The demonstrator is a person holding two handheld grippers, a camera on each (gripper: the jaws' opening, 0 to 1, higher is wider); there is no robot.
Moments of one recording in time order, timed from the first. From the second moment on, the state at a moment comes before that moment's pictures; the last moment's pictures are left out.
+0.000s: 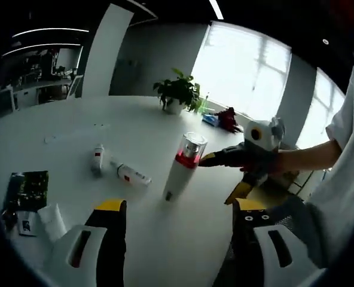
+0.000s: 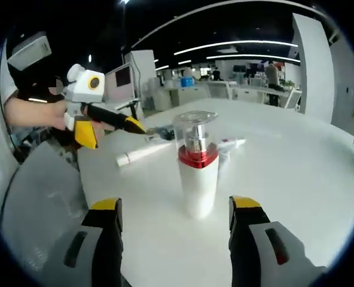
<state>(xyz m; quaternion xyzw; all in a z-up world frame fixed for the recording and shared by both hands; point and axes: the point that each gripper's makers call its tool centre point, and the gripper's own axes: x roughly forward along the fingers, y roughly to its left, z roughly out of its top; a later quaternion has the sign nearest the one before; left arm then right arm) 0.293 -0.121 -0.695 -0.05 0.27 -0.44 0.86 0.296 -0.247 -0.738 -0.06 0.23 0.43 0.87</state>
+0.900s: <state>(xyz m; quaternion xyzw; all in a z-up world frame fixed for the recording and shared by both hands) 0.213 0.008 -0.711 -0.11 0.28 -0.25 0.92 0.244 -0.242 -0.721 0.00 0.25 0.40 0.88</state>
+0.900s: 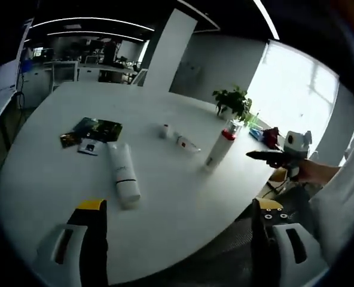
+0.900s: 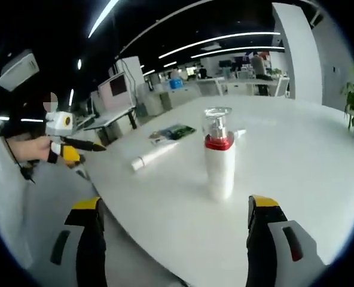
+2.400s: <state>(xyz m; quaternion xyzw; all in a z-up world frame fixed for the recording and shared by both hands) 0.268 0.019 -0.748 -0.11 0.38 -0.19 0.90 0.245 -0.246 -0.739 0.02 0.28 0.38 0.88</state>
